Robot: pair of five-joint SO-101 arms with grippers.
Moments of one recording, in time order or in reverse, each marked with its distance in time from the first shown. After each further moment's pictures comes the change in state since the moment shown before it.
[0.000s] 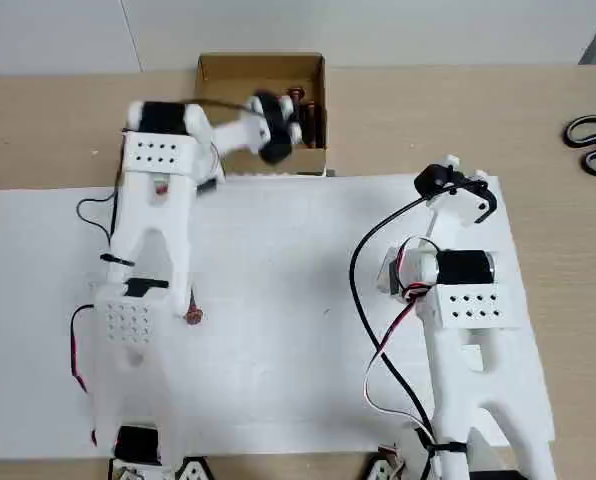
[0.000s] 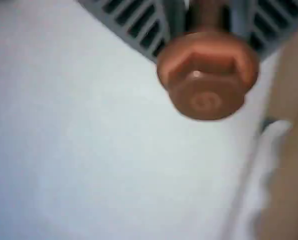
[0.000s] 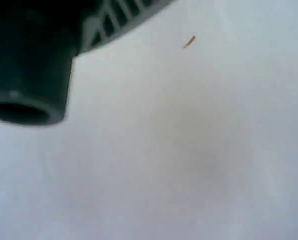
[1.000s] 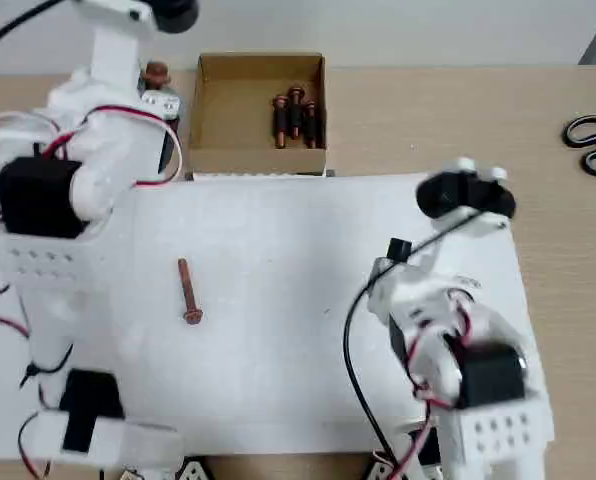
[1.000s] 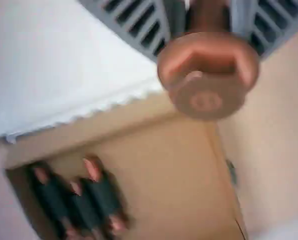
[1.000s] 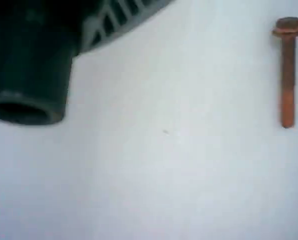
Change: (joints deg) left arm 0.7 -46.9 10.9 0.1 52.0; right arm -7.6 -31.7 0.0 5.9 0.0
